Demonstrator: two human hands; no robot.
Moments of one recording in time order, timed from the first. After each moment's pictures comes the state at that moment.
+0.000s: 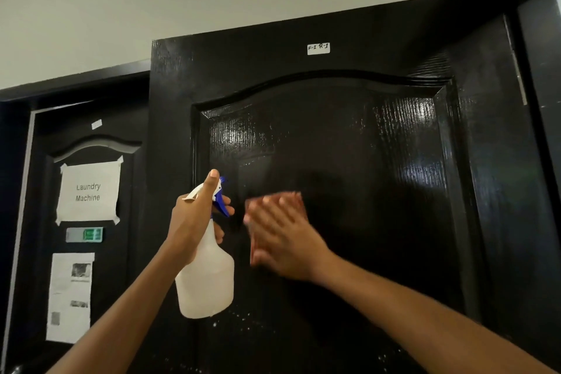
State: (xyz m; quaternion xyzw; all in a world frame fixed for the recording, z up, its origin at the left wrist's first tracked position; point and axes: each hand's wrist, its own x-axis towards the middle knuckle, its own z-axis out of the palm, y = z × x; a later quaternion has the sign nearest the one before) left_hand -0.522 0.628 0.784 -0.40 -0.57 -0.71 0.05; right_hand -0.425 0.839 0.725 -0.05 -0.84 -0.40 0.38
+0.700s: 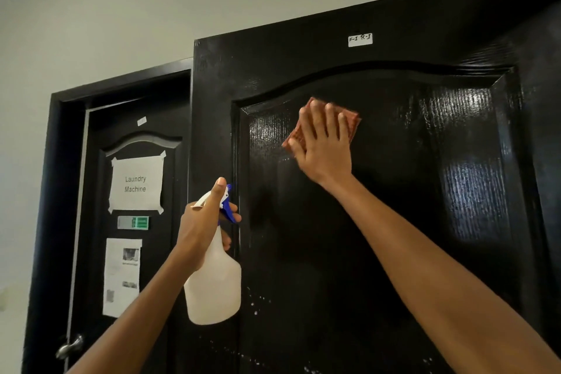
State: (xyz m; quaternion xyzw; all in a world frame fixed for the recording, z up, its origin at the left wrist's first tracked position) left_hand -0.559 0.583 0.765 -0.37 -0.59 -0.71 0.06; right_hand -0.458 0.823 0.876 -0.22 -0.74 -0.28 0.57
